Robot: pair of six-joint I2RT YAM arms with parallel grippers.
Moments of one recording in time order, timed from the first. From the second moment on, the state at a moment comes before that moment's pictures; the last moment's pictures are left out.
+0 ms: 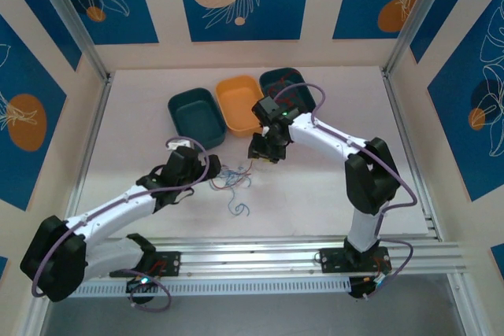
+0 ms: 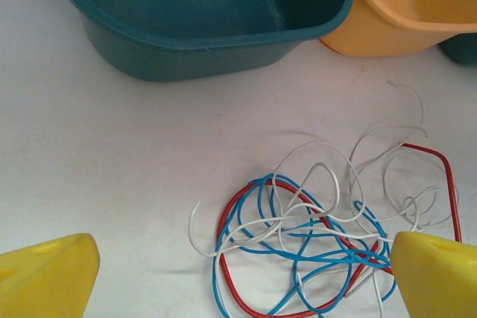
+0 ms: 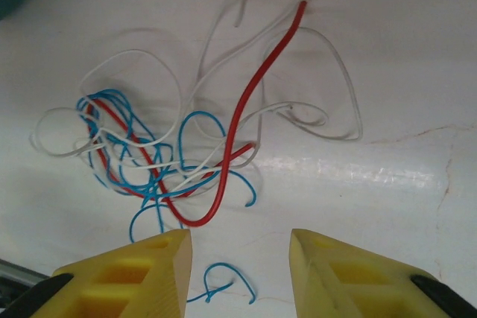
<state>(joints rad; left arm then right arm) -0.61 1.12 0.55 -0.18 -0.19 -0.76 0.66 1.82 1.43 -0.91 -0.24 0.77</state>
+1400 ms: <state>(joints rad) -0.60 1.37 0.62 -0.18 -0.07 -0.62 0.74 1.80 1.49 -0.83 -0.22 0.72</state>
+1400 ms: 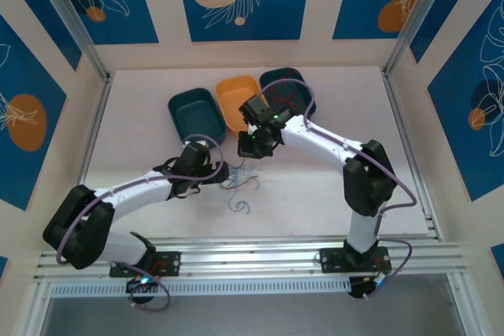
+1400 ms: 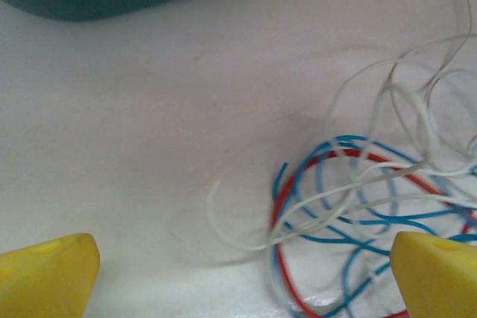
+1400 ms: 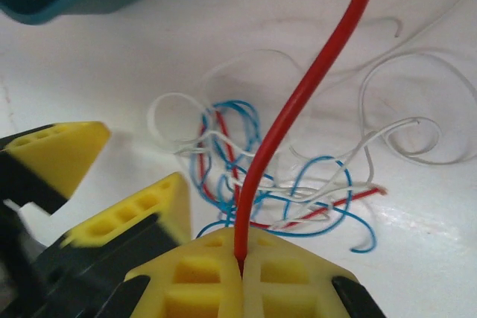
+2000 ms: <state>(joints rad) -0.63 1.42 0.63 -0.11 0.01 -0.62 0.86 1.56 1.50 -0.85 0.06 0.57</state>
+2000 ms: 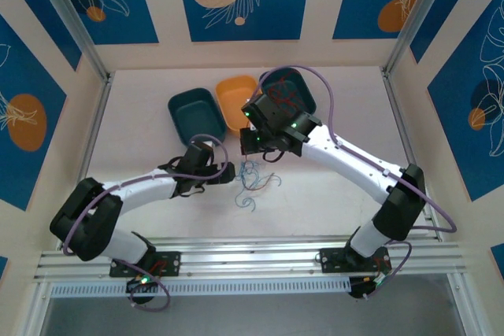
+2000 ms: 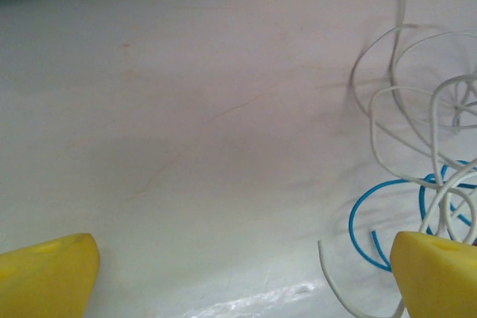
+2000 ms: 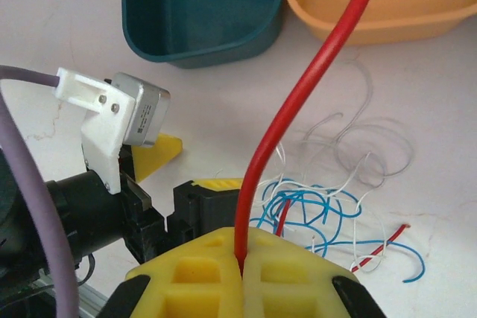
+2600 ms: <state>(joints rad) -0.63 1.15 0.54 0.03 0.05 -0.54 0.87 1.42 1.59 -0.84 0.17 0.43</state>
